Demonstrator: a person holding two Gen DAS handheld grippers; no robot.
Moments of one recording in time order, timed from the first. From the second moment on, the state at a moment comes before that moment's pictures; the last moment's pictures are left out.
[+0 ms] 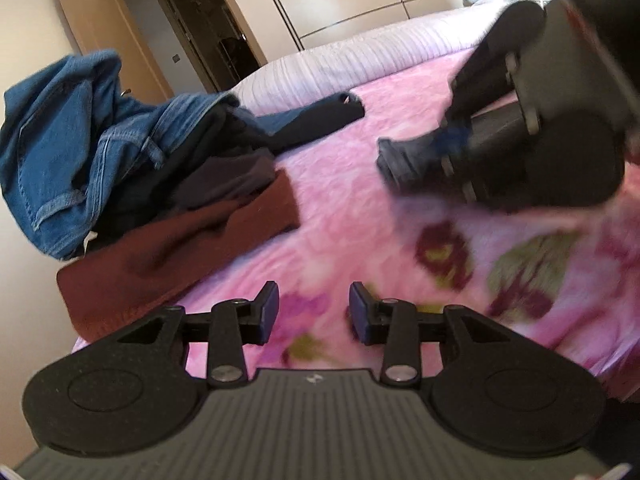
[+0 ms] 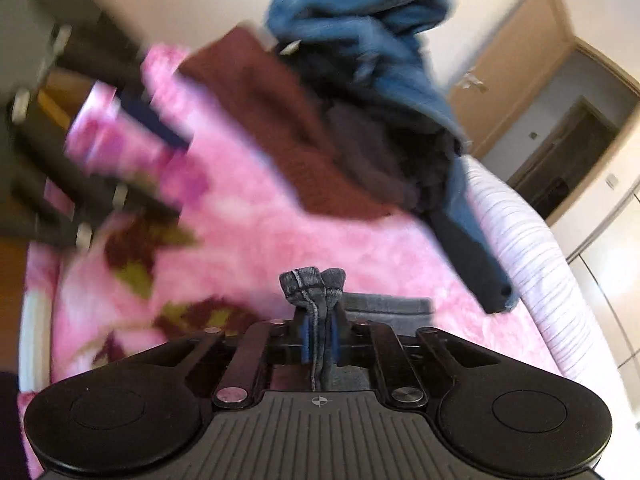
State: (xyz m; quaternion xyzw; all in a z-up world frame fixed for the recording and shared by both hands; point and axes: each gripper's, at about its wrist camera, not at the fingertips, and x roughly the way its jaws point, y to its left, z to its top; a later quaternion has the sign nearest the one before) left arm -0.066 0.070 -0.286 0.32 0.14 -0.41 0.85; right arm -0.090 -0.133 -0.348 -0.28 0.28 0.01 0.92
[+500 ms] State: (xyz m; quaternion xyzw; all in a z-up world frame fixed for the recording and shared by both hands) left arm -0.165 -0.042 -0.246 0.33 0.04 -0.56 0.76; right arm -0.464 -0.402 -0.269 0.30 -0.02 -0.32 0.90
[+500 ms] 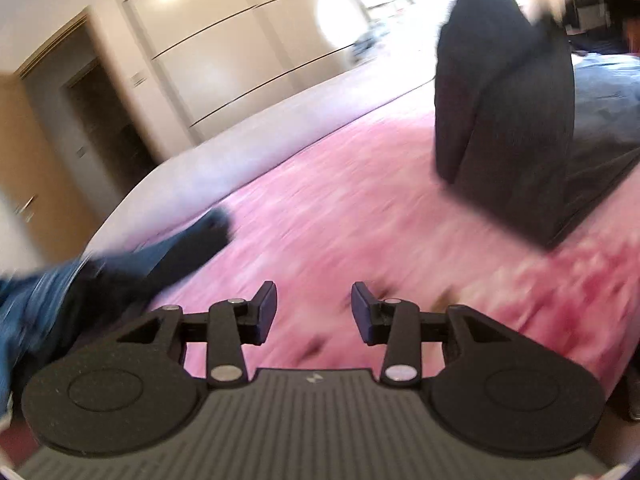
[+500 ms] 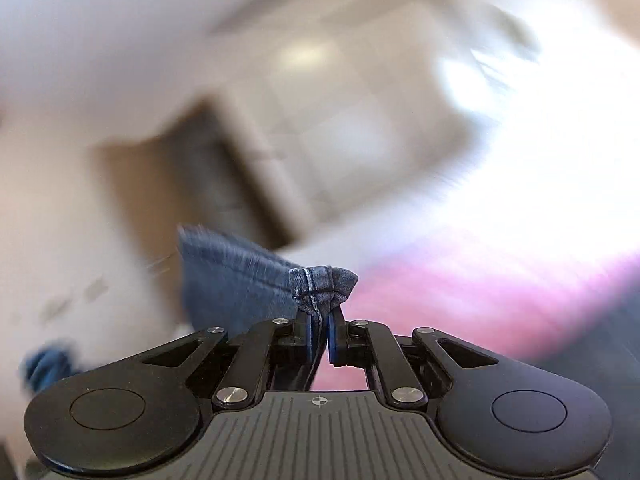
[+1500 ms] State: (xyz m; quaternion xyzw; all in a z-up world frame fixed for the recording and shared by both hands) left arm -0.246 -0.204 -0.278 0.26 0.24 -0.67 0.65; right arm -0.572 -0.429 -0.310 0.30 0.11 -0.44 0.84
